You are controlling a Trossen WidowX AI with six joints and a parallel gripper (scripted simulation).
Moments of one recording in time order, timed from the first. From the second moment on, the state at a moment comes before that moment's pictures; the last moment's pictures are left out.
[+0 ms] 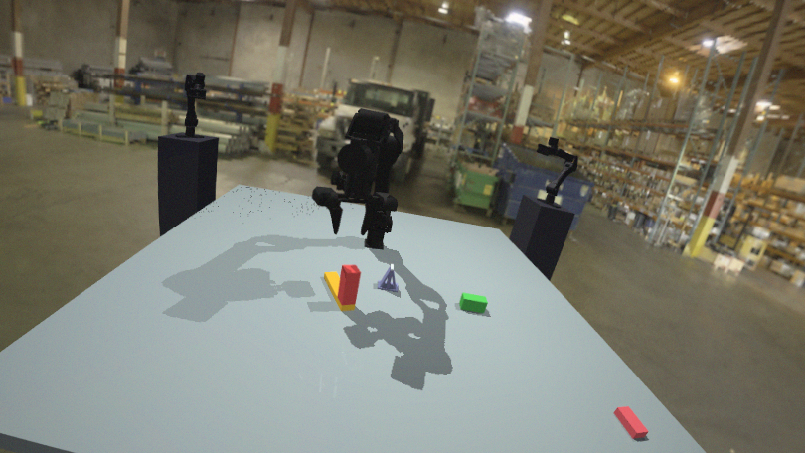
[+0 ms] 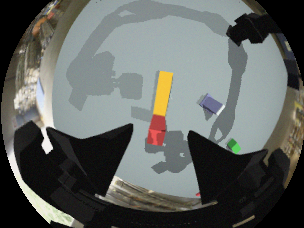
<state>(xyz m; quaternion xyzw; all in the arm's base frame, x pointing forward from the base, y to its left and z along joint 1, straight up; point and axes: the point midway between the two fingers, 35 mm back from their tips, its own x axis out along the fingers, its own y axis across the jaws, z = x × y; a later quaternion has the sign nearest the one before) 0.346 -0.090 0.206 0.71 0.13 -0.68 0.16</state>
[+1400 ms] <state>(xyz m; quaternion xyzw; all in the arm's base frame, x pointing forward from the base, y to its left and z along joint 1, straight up) 0.351 -0.096 0.067 0.71 0.13 -0.68 0.14</state>
